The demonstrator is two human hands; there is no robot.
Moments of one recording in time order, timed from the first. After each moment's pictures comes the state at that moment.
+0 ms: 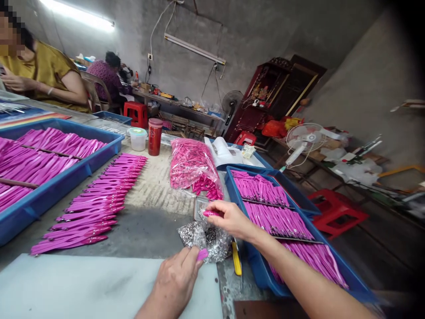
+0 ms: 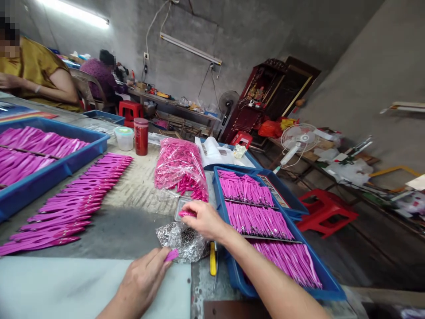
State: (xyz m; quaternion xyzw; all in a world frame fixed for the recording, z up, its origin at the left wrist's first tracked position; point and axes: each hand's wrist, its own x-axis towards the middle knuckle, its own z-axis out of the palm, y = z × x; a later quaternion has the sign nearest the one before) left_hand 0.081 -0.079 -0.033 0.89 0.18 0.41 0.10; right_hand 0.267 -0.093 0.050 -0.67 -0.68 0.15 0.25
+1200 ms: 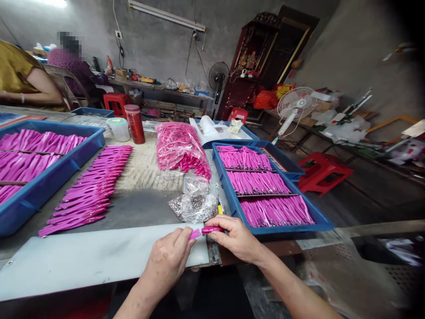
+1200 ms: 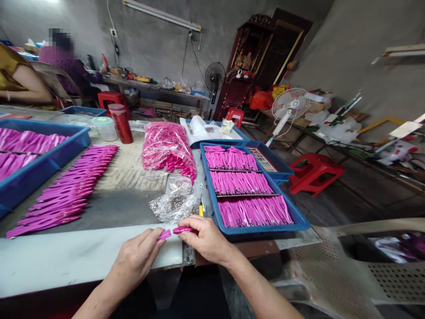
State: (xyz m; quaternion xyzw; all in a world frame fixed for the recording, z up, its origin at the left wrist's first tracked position) left_hand 0.064 -0.109 -0.013 0.93 0.13 0.33 0.09; right_hand 0.230 -0.207 0.031 -0.67 -0.59 0.26 0.37
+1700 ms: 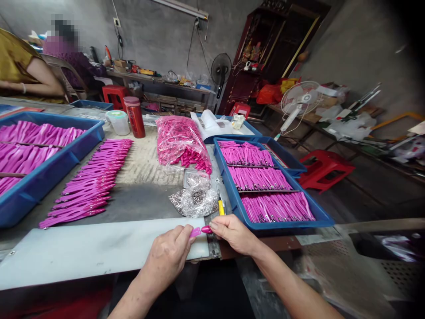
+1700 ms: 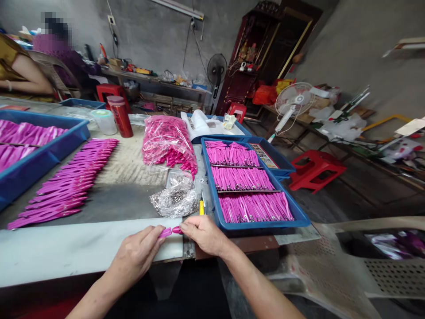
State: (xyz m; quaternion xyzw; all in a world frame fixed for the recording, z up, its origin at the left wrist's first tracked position) left_hand 0.060 -0.111 -0.021 0.94 0.12 0.32 0.07; right_hand 0.233 -0.205 0.010 -0.65 -0.51 0.41 0.38
